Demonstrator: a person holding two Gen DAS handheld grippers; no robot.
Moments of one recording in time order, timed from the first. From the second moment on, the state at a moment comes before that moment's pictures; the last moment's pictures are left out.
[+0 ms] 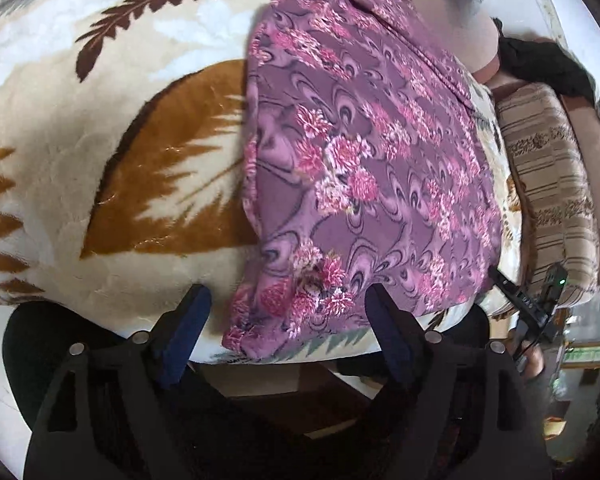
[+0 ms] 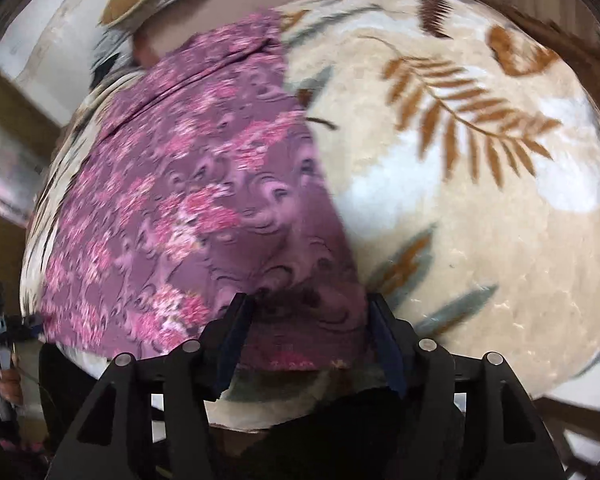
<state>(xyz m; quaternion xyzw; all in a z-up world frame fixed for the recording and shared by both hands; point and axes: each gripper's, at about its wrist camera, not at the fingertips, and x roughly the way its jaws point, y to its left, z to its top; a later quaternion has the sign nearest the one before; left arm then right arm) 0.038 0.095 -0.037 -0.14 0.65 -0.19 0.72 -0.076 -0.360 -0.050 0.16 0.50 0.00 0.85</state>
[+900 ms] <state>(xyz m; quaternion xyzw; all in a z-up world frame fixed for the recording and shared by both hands) 0.083 0.091 0.021 -0.22 0.60 -0.26 0.73 -0.045 -0.375 0.017 0.31 0.39 0.11 0.86</state>
